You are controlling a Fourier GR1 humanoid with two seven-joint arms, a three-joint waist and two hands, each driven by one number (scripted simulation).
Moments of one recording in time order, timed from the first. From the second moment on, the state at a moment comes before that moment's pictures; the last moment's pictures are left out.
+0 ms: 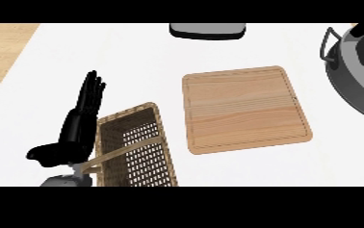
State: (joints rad) left arm -0.03 0.05 -0.07 -1.64 -0.01 0.14 -0.10; right arm -1.13 -0.55 -0.34 -0.34 1.54 -0.41 0.90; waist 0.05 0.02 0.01
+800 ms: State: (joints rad) left arm -0.04 0.04 -0.06 -1.63 -0.02 0.14 -0.10; right arm -0.98 -0.70 -0.52 -0.18 1.34 -0.49 0.63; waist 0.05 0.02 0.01
